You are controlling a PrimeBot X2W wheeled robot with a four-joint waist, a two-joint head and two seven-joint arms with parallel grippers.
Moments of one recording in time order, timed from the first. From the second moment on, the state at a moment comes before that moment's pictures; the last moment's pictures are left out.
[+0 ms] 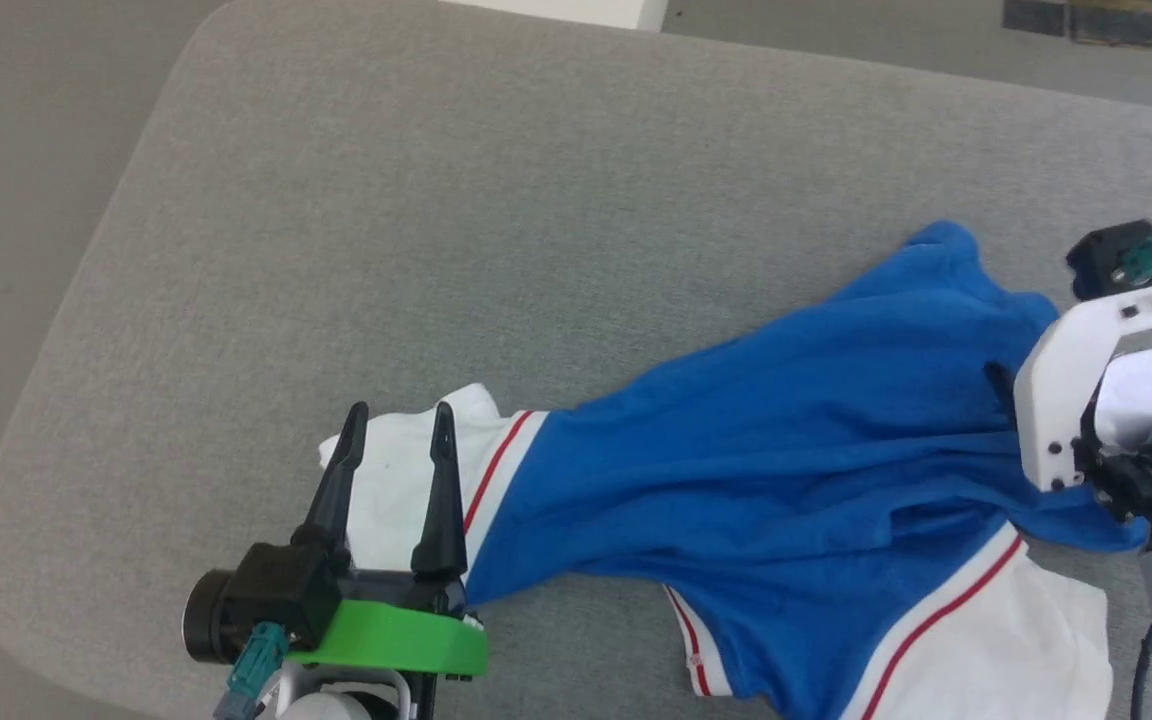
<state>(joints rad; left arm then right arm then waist) 0.01 0.06 -0.24 -0.13 -0.23 0.08 -0.26 -0.44 -0.29 0.01 0.17 0.18 0.13 0.85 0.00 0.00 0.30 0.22</state>
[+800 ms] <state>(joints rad) -0.02 0.05 -0.33 -0.10 -0.27 0.08 -0.26 -0.89 -0.41 0.37 0.39 0.17 0.13 0.50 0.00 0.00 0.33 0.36</state>
